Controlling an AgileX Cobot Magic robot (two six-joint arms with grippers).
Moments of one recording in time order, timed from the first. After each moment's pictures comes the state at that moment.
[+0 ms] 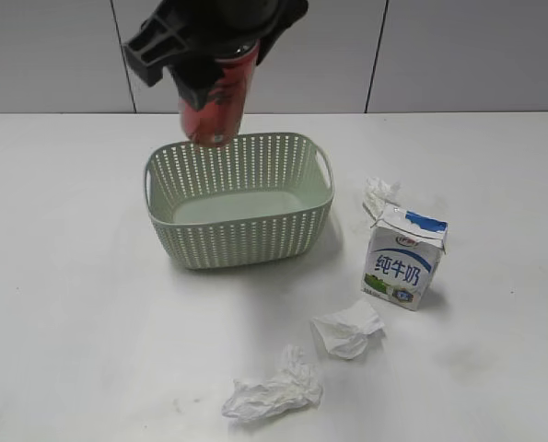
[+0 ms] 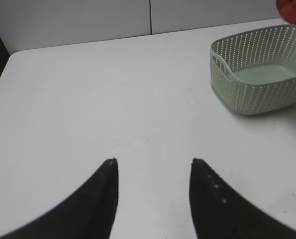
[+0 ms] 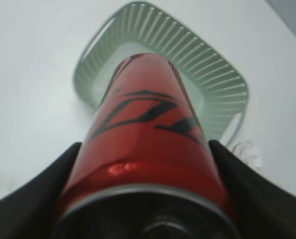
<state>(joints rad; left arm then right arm) -0.02 0.01 -0.51 -0.22 1.03 0.21 0.95 1.95 -2.00 -0.22 1.23 0.12</state>
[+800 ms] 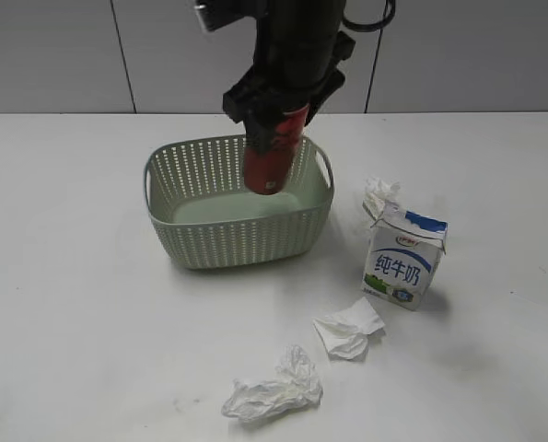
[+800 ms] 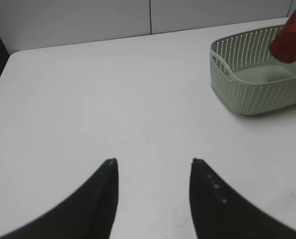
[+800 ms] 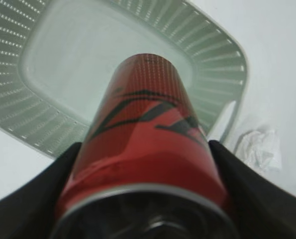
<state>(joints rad) -0.02 0.01 -0.51 -0.22 1.03 0.21 0.67 2.18 -2.07 0.00 1.23 -0.07</state>
